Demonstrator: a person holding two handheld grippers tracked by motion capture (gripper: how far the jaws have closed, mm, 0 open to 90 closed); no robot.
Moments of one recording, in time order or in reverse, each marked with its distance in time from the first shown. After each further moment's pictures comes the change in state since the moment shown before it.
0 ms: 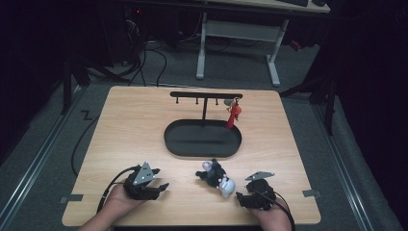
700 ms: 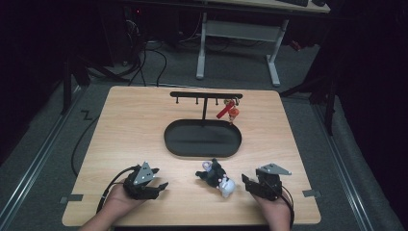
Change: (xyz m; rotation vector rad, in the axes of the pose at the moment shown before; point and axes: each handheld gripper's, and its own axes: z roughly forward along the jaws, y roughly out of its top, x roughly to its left) left arm 0.000 0.001 0.001 0.005 0.020 -0.006; right arm -0.033 -0.001 0.005 -0.327 -0.038 0.123
